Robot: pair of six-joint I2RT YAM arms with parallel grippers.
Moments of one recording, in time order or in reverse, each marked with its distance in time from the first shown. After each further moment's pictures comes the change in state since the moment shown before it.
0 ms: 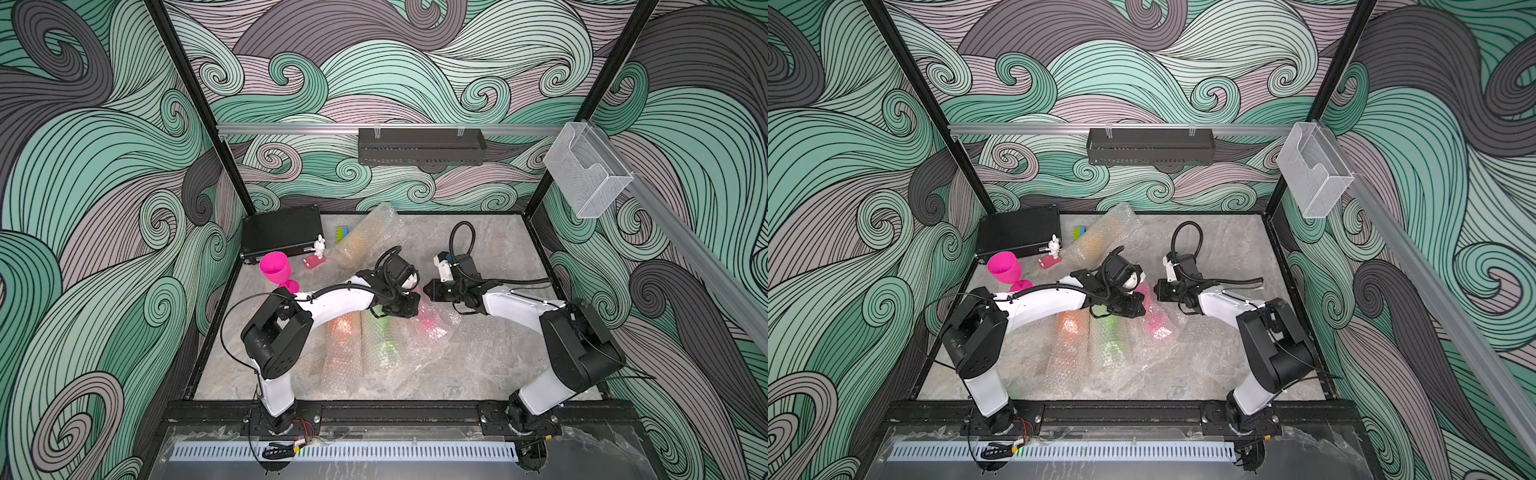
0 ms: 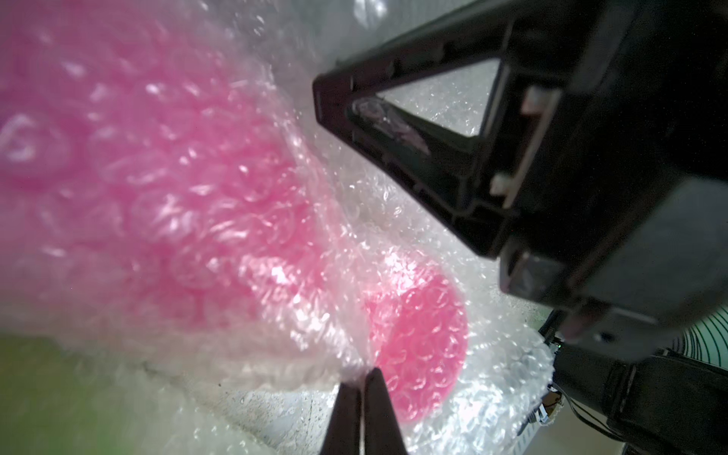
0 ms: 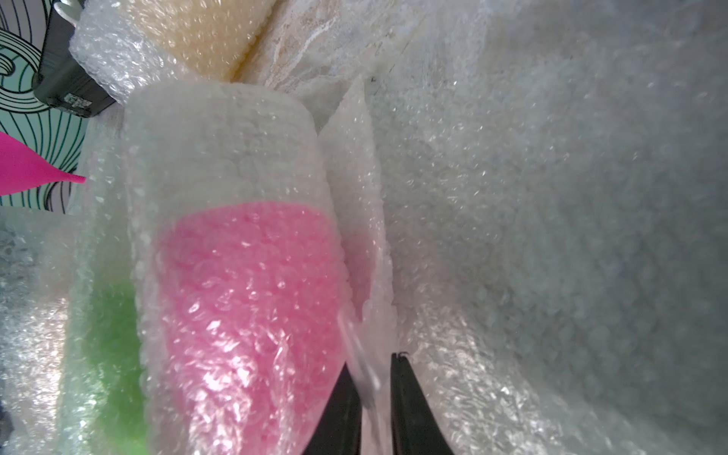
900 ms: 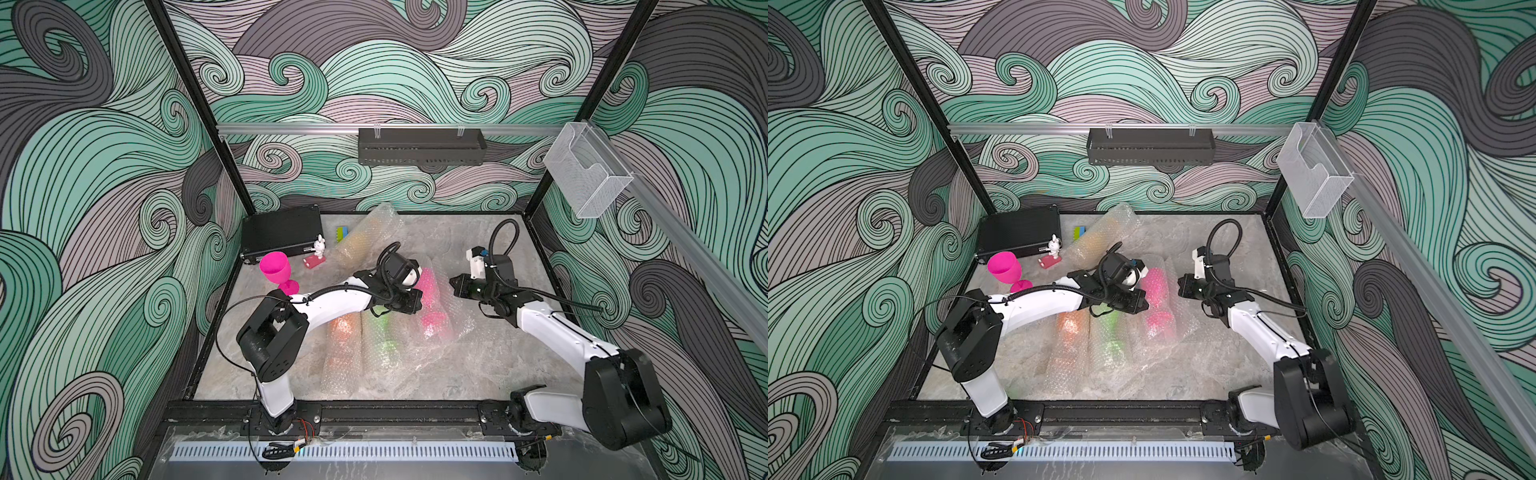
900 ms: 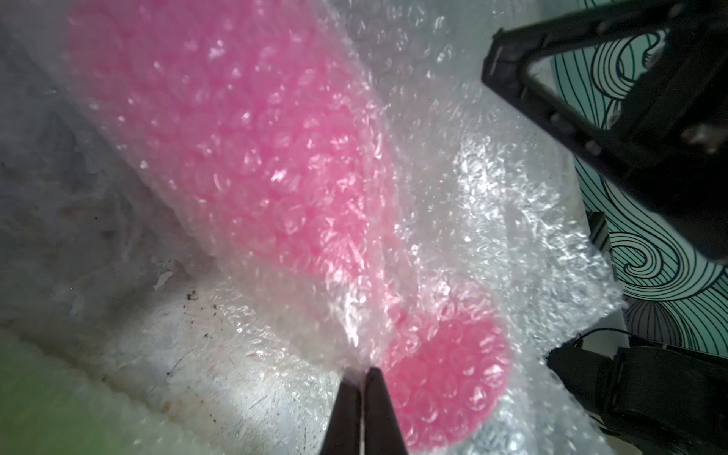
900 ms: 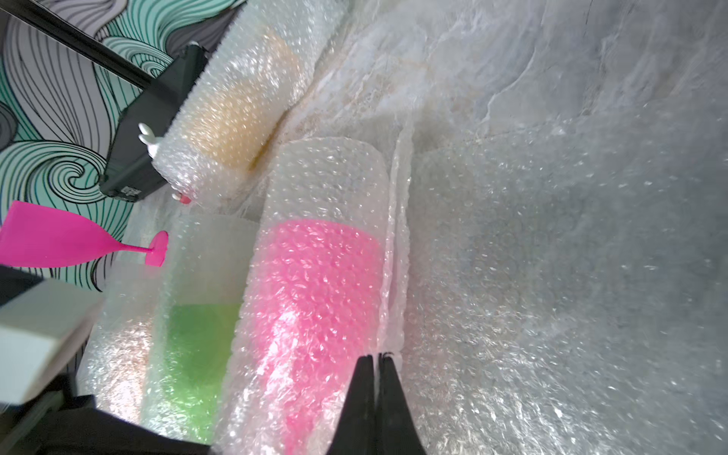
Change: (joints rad) left arm -0.002 -0.023 -0.008 0.106 0.003 0.051; right arm -0.166 -0.356 -0.111 -0.091 0.000 -0.008
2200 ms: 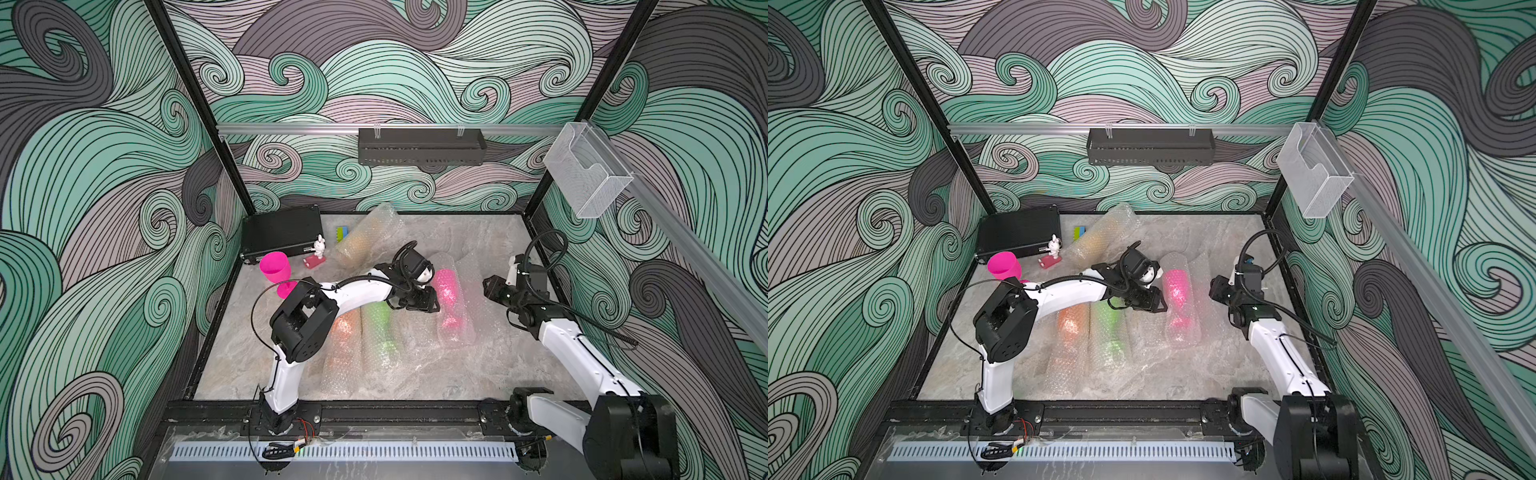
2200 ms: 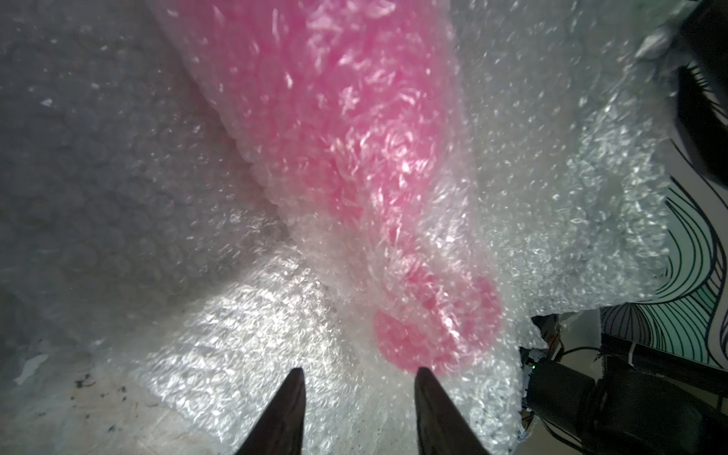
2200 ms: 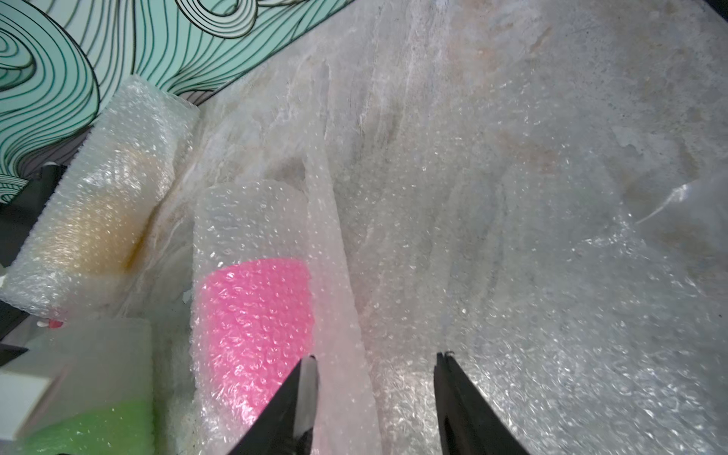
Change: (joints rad) left arm -0.019 0.220 0.223 -0.093 0.074 -0.065; right arm -0.241 -0.153 -0.088 -0.107 0.185 0.012
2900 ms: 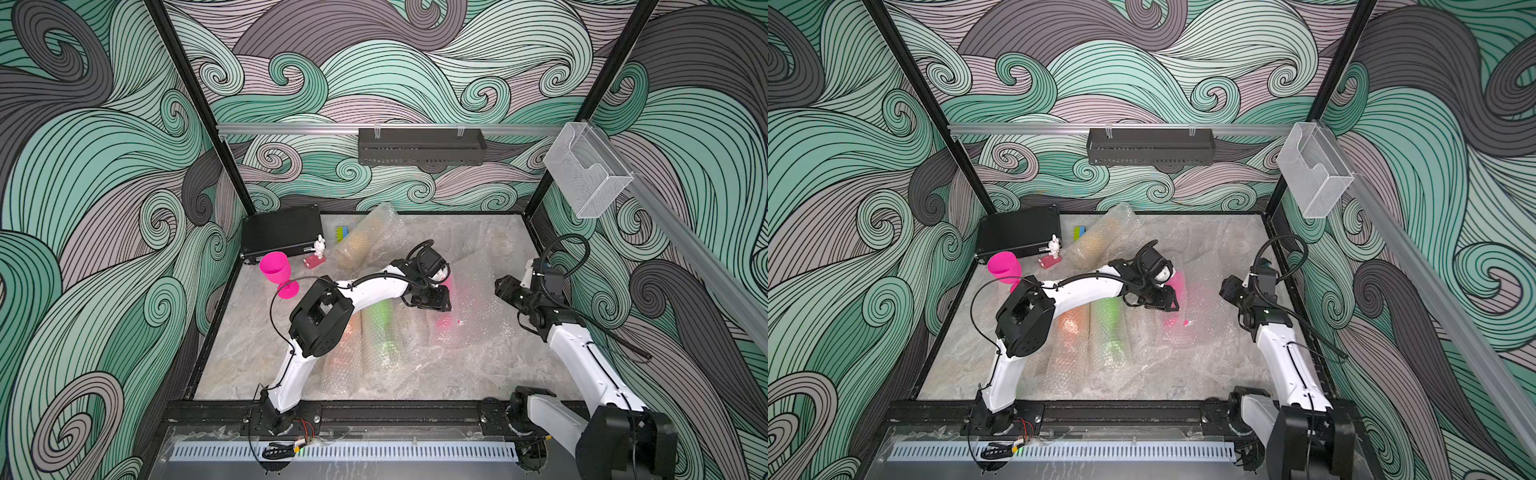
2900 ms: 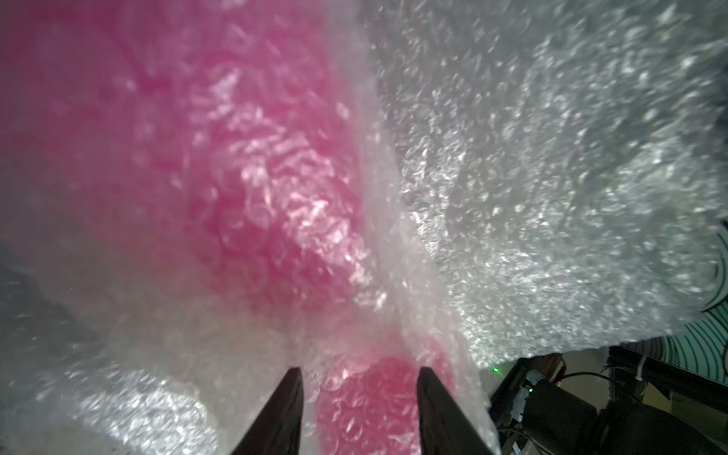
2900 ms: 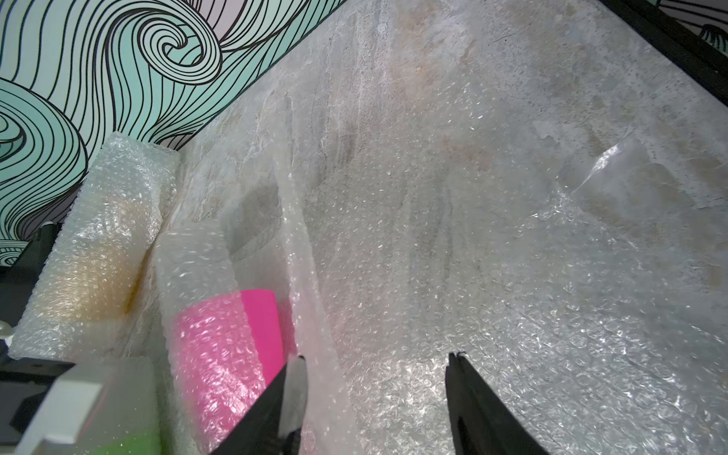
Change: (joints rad) left arm -0.046 0.144 0.212 -0.148 -0.053 0.006; right arm -0.114 -0.051 0.004 -0.055 -0.046 0.042
